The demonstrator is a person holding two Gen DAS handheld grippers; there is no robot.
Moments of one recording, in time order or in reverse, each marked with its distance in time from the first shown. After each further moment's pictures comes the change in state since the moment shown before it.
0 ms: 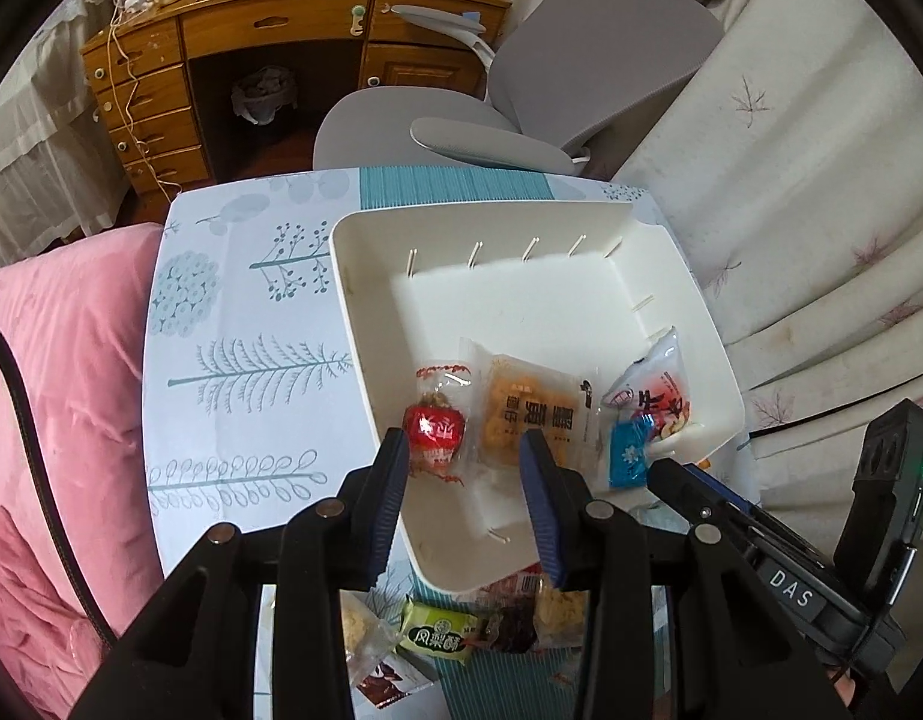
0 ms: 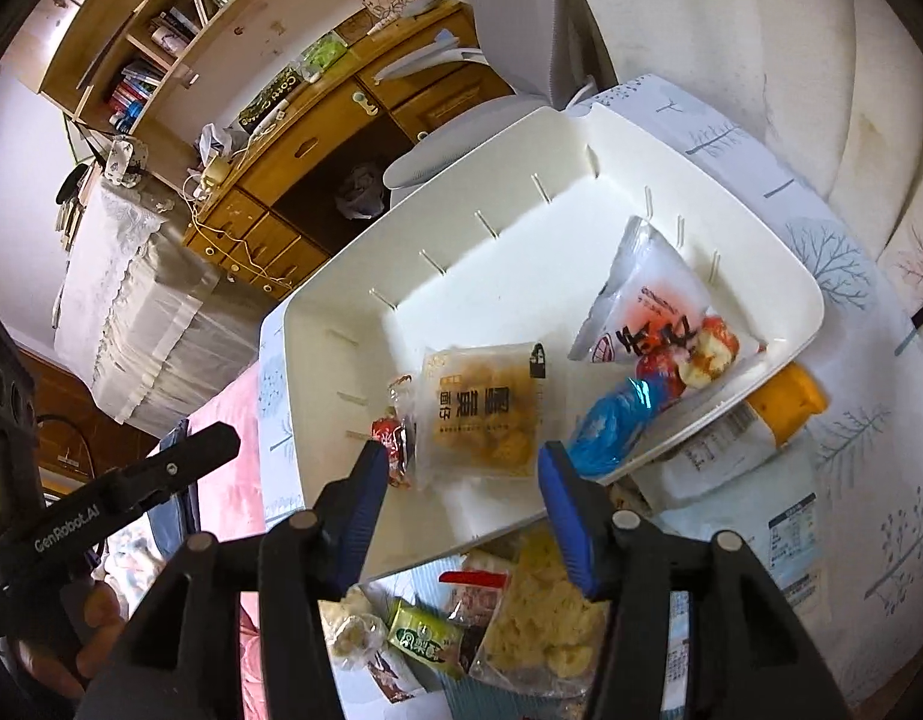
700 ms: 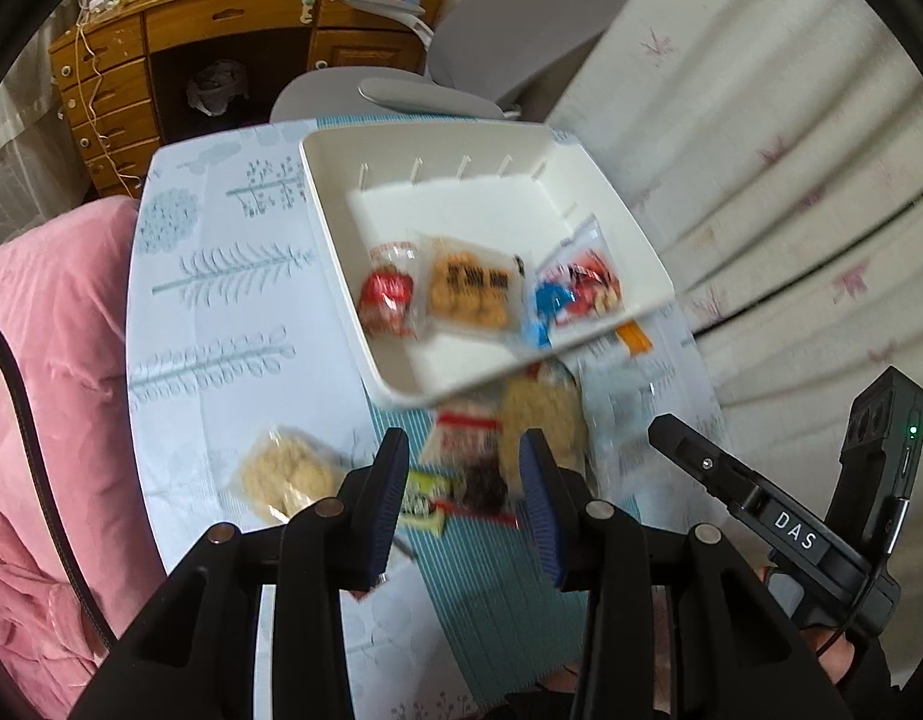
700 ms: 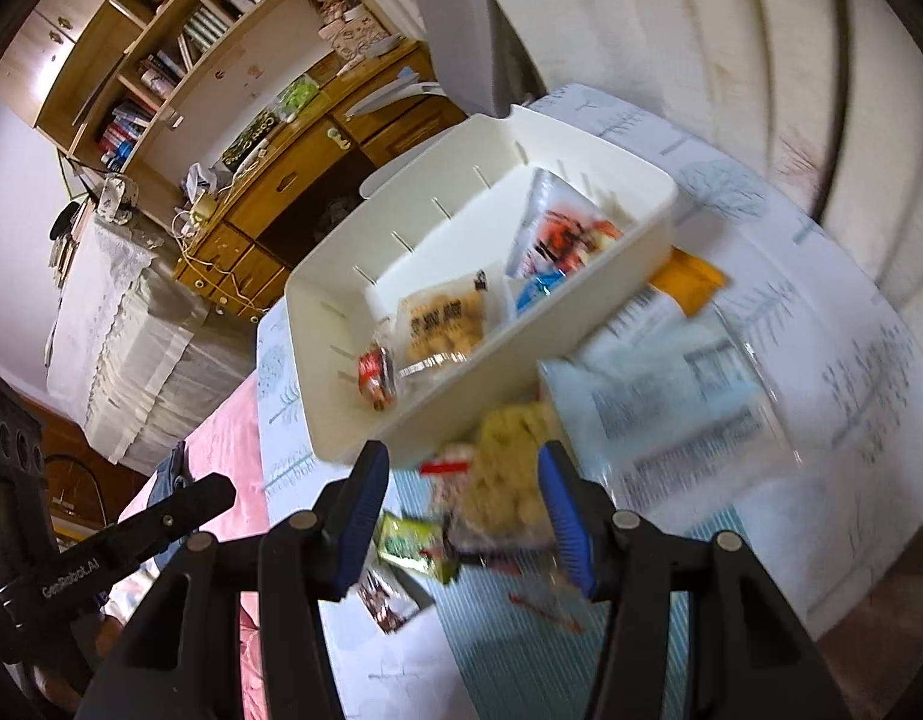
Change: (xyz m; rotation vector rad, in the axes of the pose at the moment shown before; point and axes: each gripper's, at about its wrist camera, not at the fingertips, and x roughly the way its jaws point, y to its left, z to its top) left arm -0.045 -0.003 -0.103 0.089 0.032 -0.119; right arm -0.065 -0.015 -0.094 0.087 -0.106 -0.050
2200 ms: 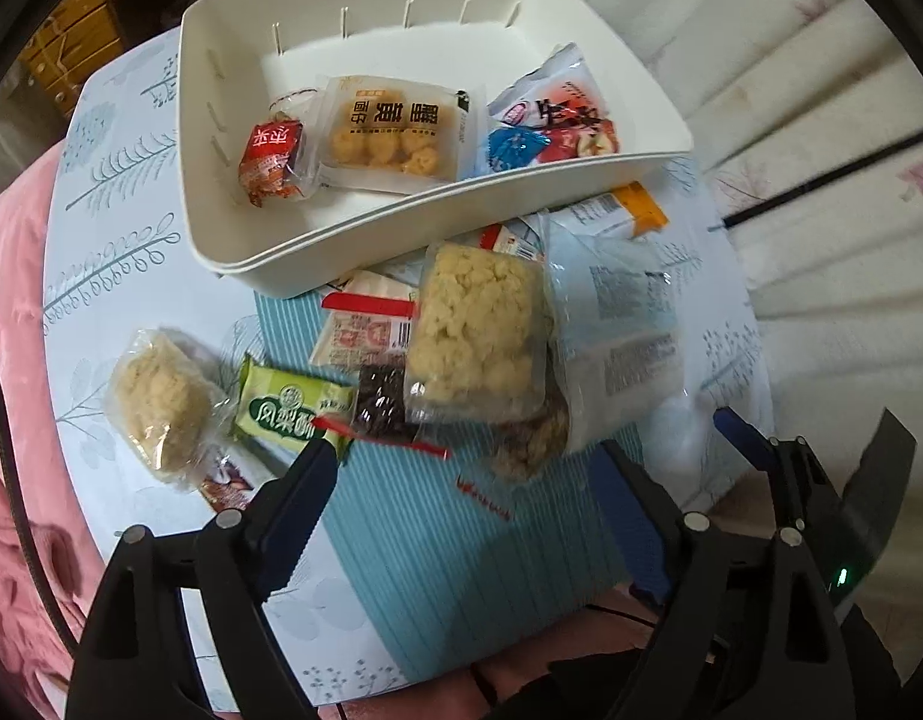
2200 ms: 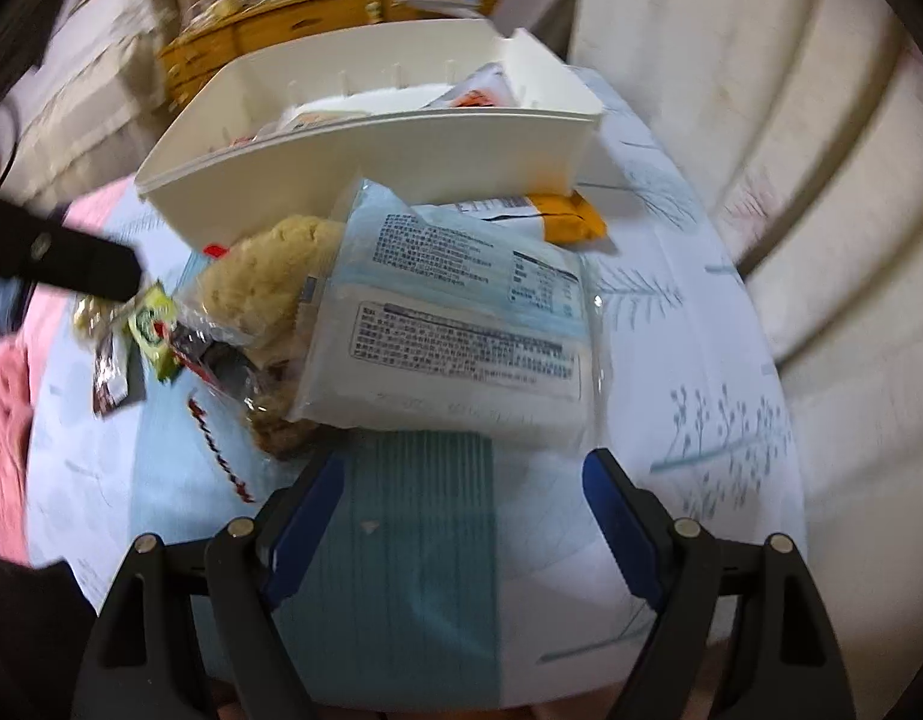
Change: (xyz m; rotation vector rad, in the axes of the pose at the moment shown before) left arm 0.103 -0.077 -0.027 -0.013 0.257 0.099; right arm 0.026 -0.078 -0.052 -0.567 0.100 -0.317
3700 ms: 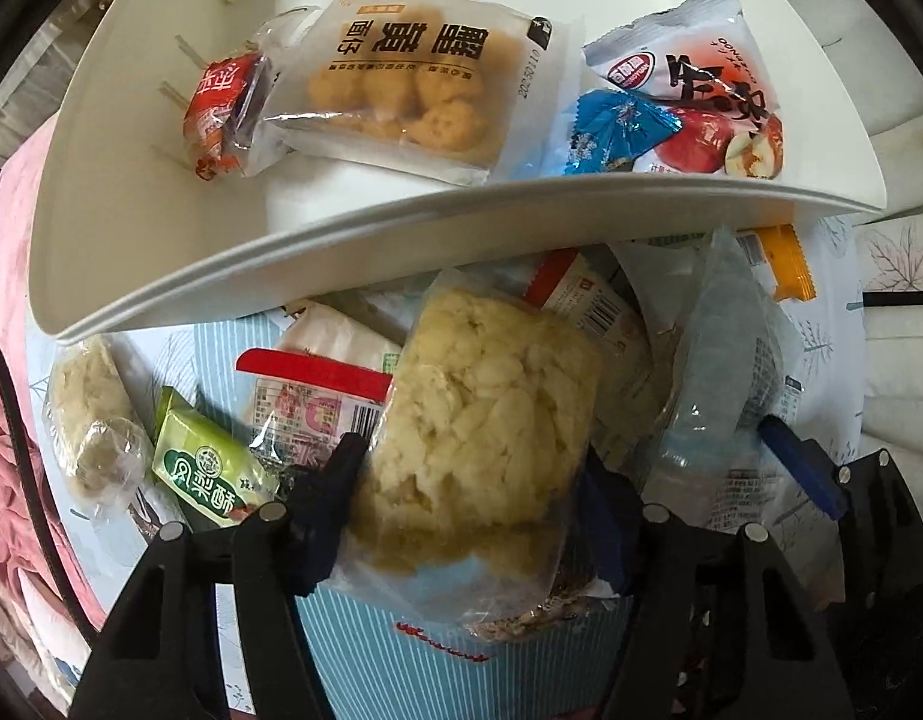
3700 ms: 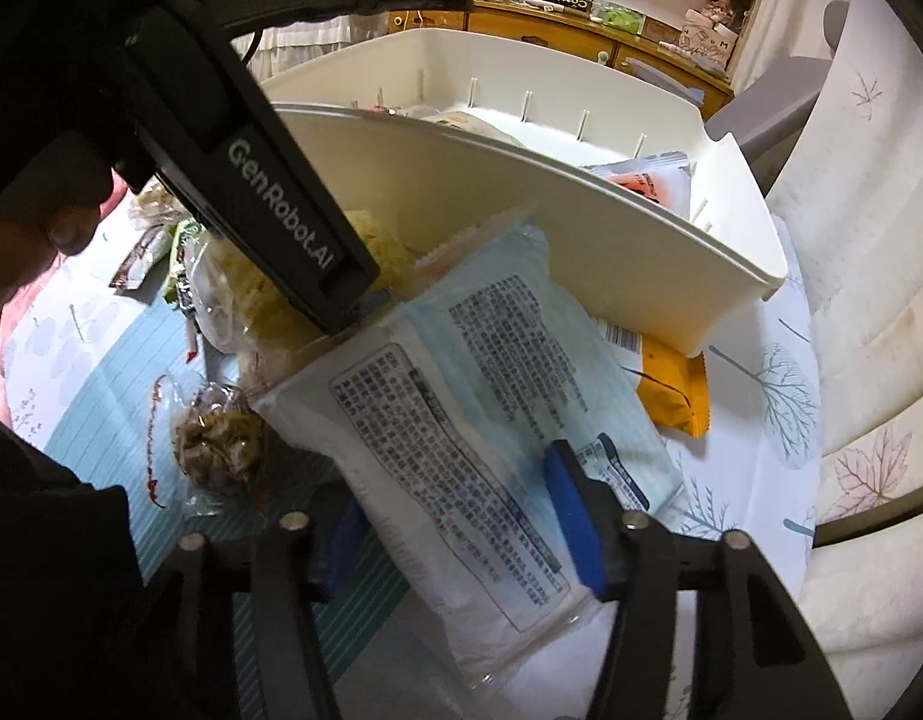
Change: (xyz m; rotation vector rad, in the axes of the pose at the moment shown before) left arm 0.116 -0.027 0.068 -0.209 0.103 0.194; right arm 0.051 -0.016 0.054 -0.516 -0.131 0.226
